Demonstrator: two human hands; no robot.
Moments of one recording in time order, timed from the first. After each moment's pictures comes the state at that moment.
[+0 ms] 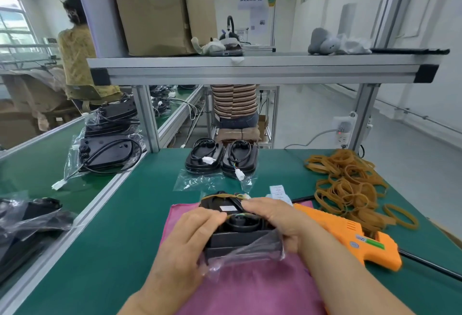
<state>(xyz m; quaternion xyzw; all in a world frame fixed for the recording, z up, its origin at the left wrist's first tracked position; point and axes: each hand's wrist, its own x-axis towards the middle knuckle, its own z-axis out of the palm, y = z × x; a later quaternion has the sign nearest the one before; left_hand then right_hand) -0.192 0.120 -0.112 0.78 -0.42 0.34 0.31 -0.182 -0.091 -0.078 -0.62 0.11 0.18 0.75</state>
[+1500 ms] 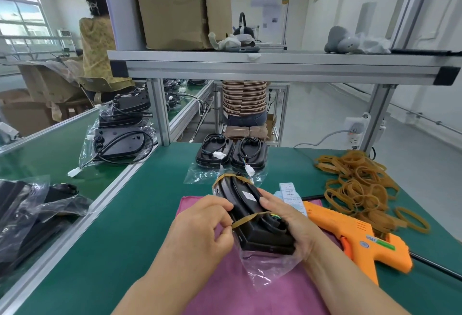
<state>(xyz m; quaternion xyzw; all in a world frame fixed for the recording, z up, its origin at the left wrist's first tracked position) -0.230 0.112 -0.059 0.87 -0.24 0.17 0.38 -0.183 -0.092 -0.108 -0.46 -0.02 0.17 0.87</state>
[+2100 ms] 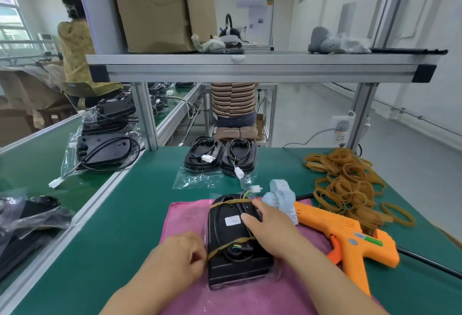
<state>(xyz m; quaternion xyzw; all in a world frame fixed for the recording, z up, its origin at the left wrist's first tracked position) -0.187 0.135 -0.109 0.95 -0.22 -0.05 0.19 -0.182 -0.085 -0.107 -0.93 0.09 0.02 0.37</state>
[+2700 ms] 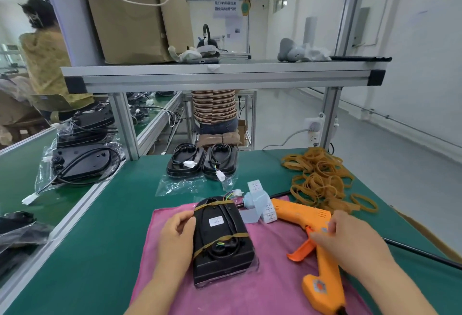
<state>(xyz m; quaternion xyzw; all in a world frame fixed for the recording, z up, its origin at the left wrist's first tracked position) -0.155 0.083 -0.149 0.74 -0.01 0.10 0.66 -0.283 -0.189 -0.091 -0.94 0.29 -0.09 0.15</state>
